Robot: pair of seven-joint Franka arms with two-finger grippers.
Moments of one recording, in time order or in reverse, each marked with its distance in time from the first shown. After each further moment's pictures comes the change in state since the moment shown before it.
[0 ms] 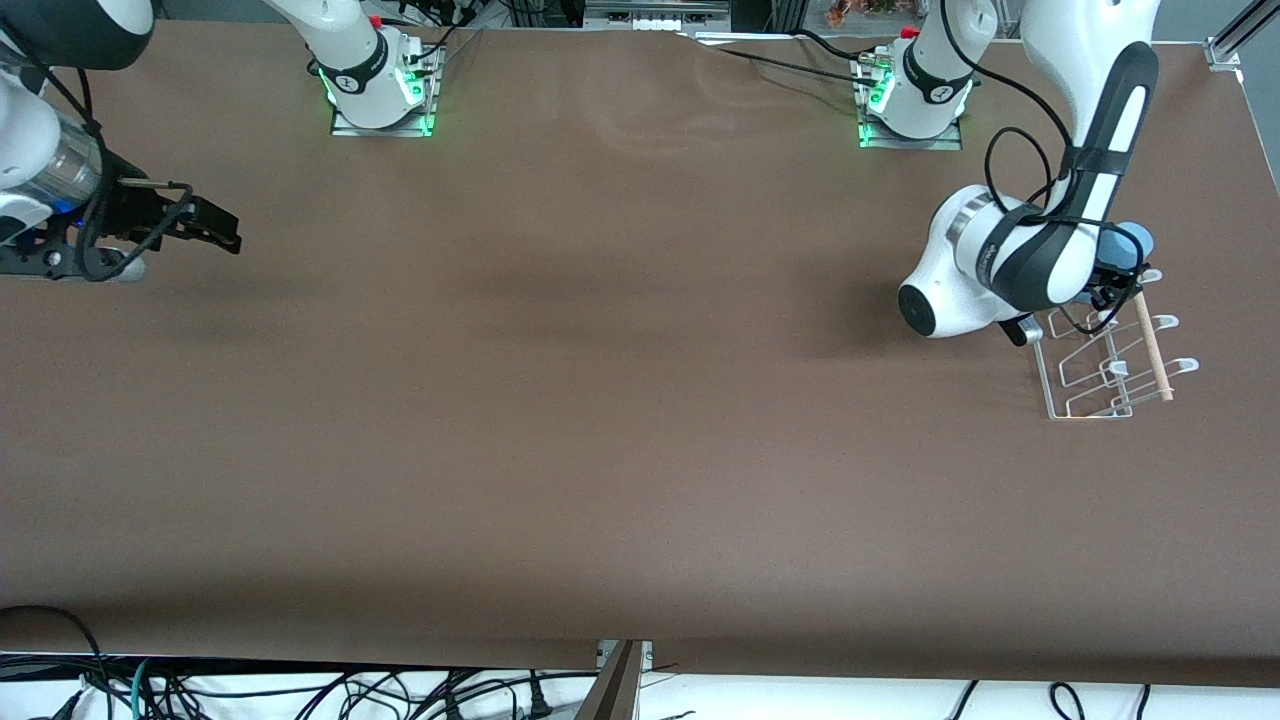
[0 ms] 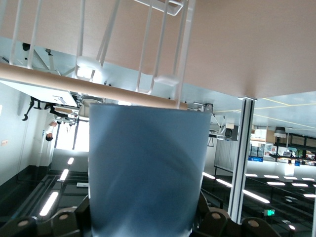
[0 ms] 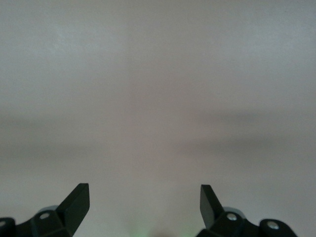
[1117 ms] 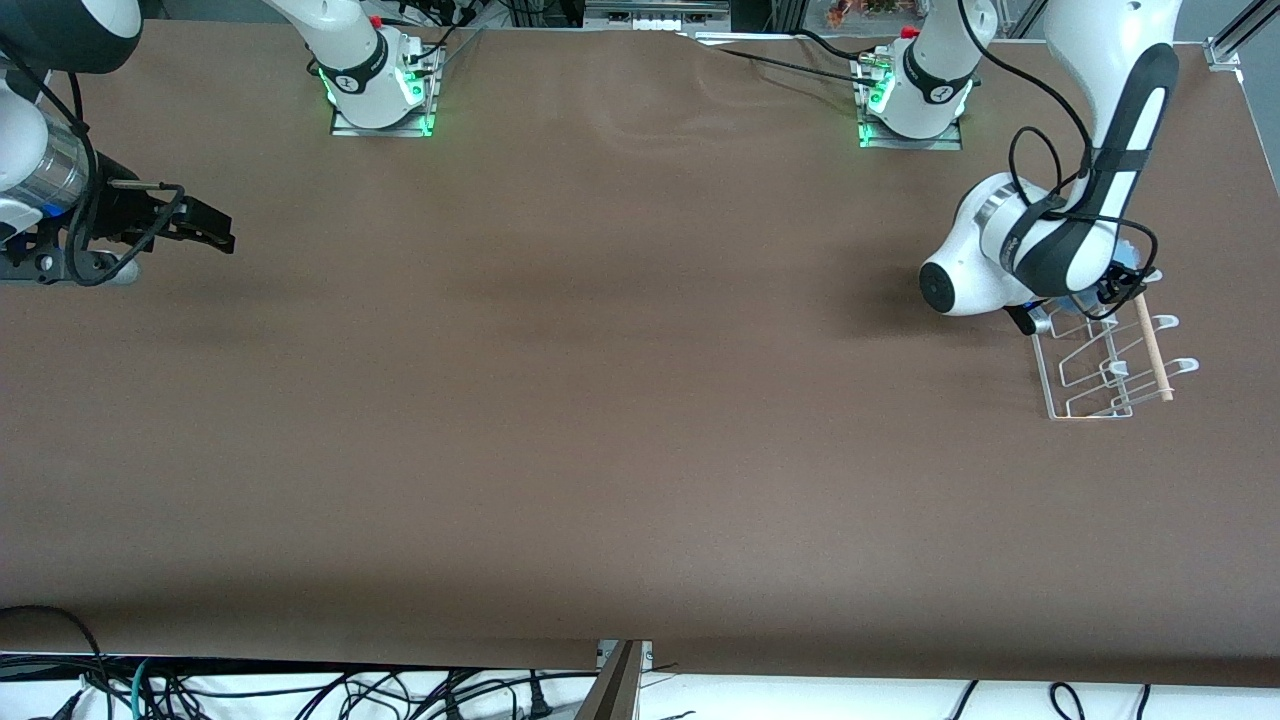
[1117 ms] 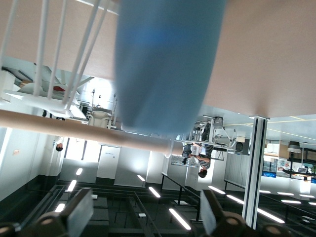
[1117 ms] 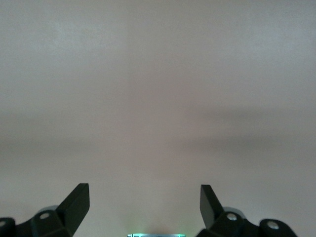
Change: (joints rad) left arm 0.076 -0.037 -0.019 -0.156 0.065 0.155 -0.095; right arm -0.005 0.024 0.009 0.029 0.000 -0.020 -0.018
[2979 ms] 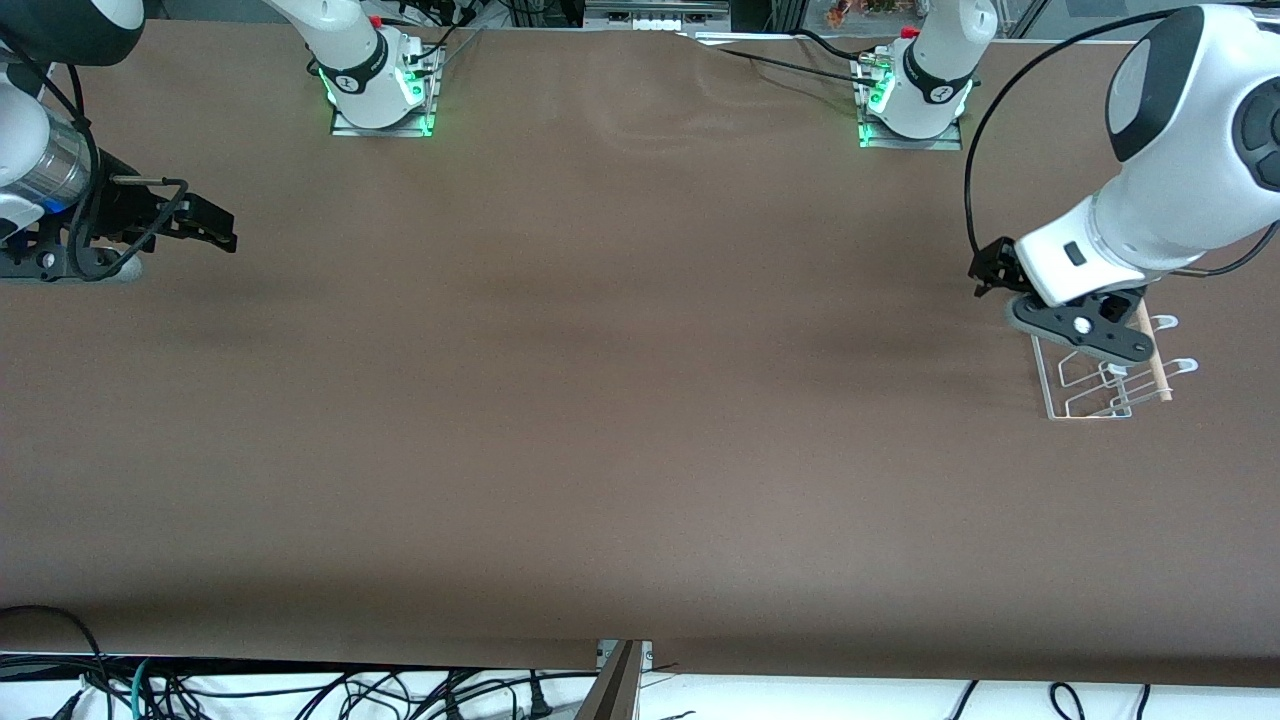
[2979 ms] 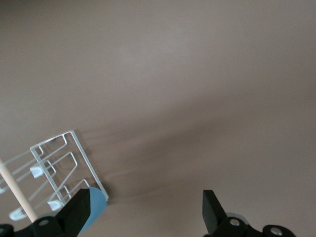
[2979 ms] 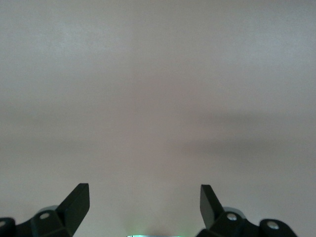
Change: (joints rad) left arm 0.007 -0.140 -0.003 0.658 -1.021 0.183 -0.274; right arm 0.003 0.001 0.011 0.016 0.000 -0.001 -0.005
